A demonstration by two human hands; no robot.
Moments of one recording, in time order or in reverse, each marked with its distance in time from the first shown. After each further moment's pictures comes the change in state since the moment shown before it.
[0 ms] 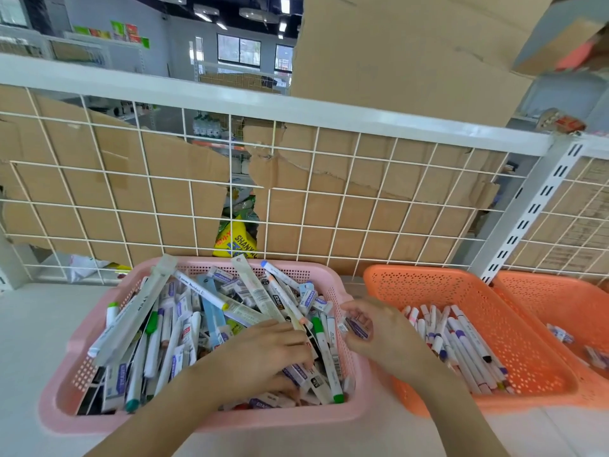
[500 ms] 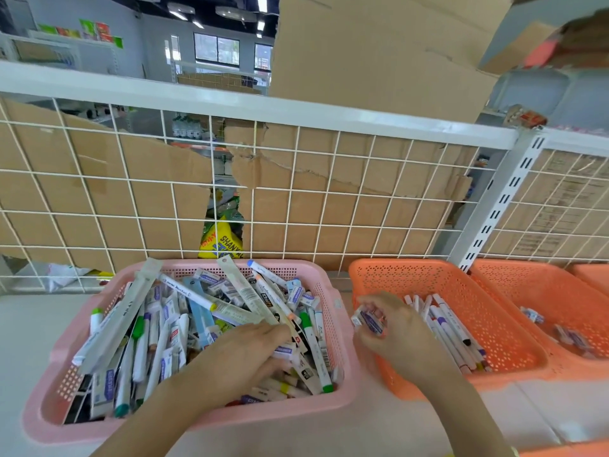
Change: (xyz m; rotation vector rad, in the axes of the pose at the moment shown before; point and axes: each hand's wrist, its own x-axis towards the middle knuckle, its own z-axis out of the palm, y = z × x) left_hand -0.007 0.013 -0.011 -0.201 0.079 -0.277; right_hand -0.028 0.007 -0.013 -0.026 0.188 0.115
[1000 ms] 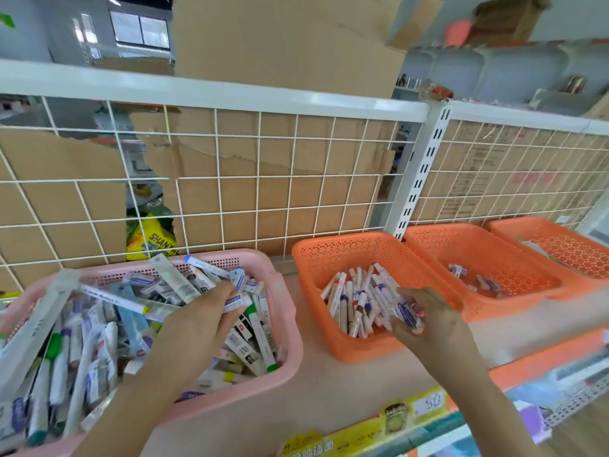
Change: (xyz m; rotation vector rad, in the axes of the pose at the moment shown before) left_hand 0.026 0.024 0.001 -0.085 0.211 -0.355; right_hand -0.077 0.060 -0.058 -0.153 0.288 0.219
